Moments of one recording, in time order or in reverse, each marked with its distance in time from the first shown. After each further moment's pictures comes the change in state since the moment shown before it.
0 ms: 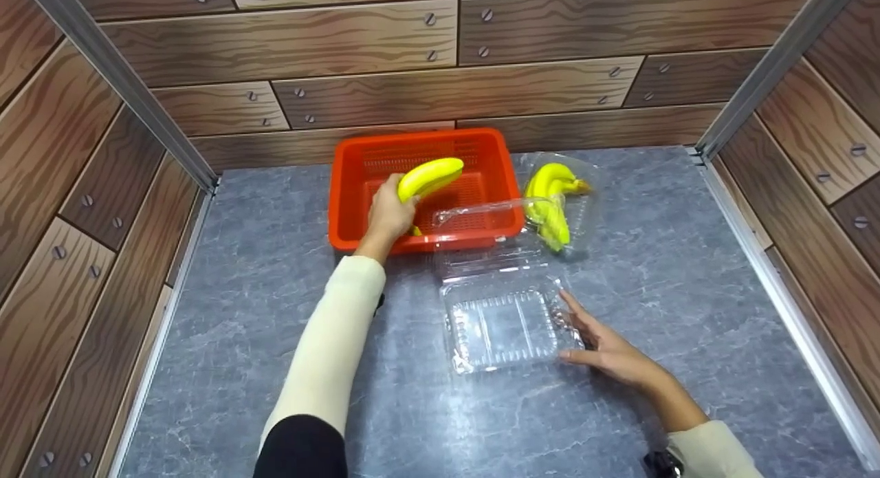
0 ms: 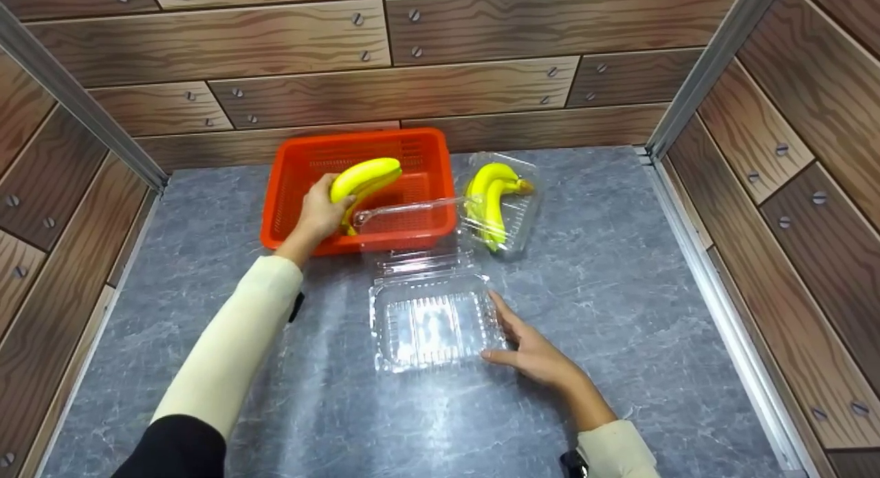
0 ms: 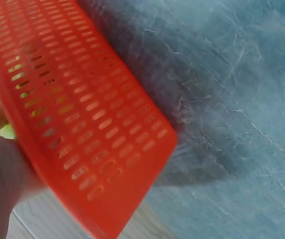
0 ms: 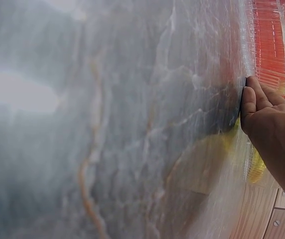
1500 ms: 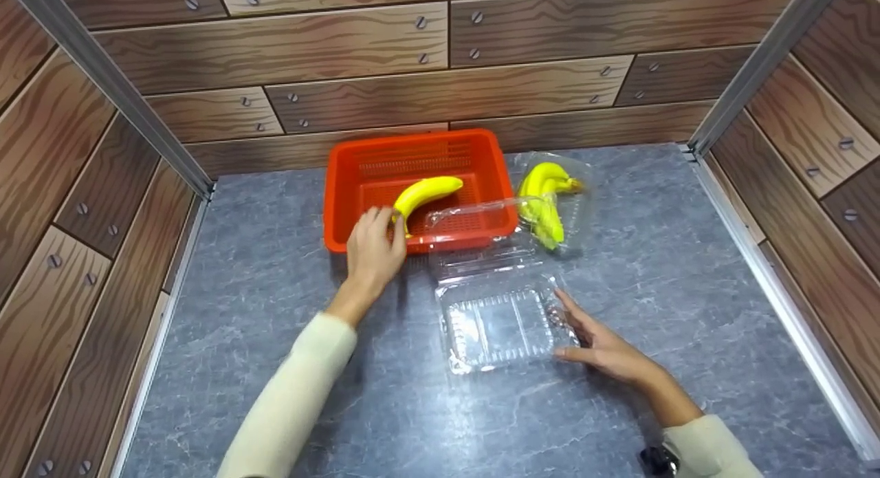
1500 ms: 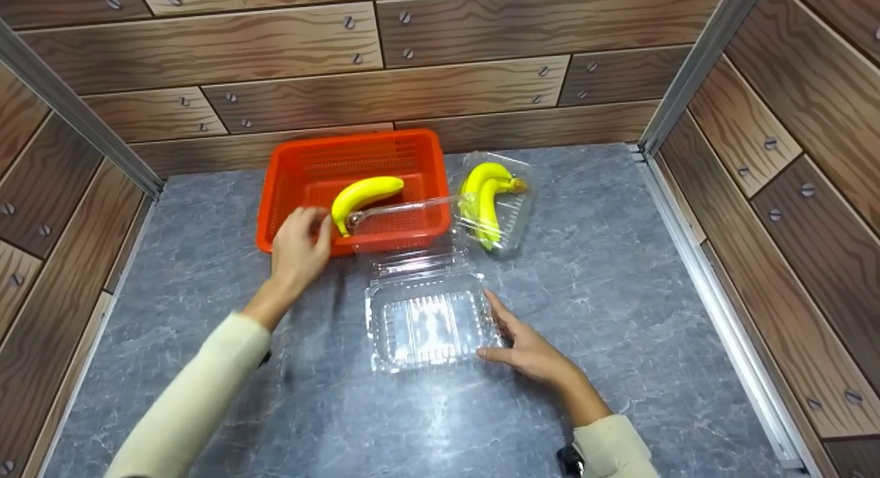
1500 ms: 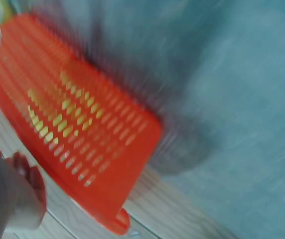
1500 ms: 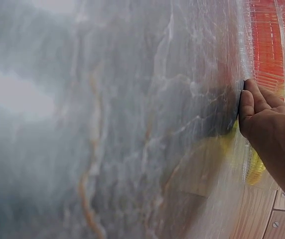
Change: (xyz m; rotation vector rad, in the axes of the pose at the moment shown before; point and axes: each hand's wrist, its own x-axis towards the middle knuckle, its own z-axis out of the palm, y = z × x) left_hand -0.069 -0.029 -0.002 0.165 0.384 0.501; right_hand -0.002 0.001 0.000 -0.005 0.004 -0.002
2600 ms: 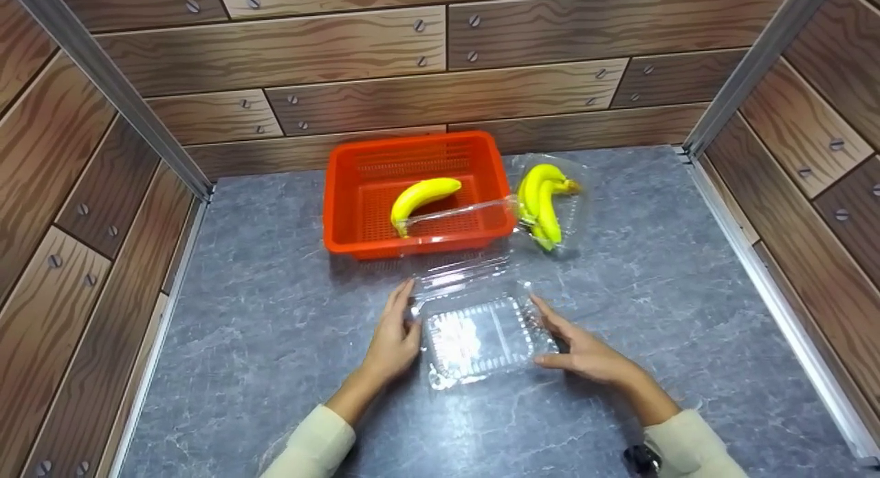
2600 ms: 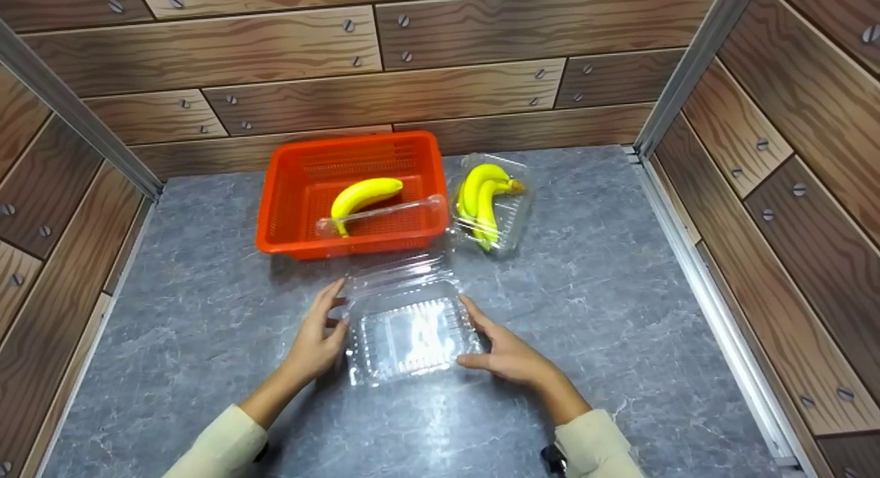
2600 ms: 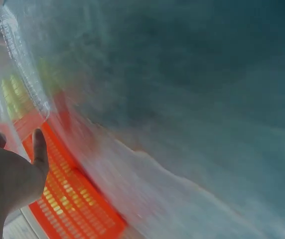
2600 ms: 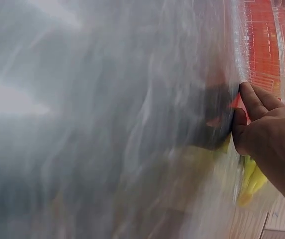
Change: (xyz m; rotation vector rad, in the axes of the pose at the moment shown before) left_hand -0.139 0.012 -0.002 -0.428 -0.339 -0.112; right_hand 0.007 -0.016 0.024 -0.136 -0.041 -0.021
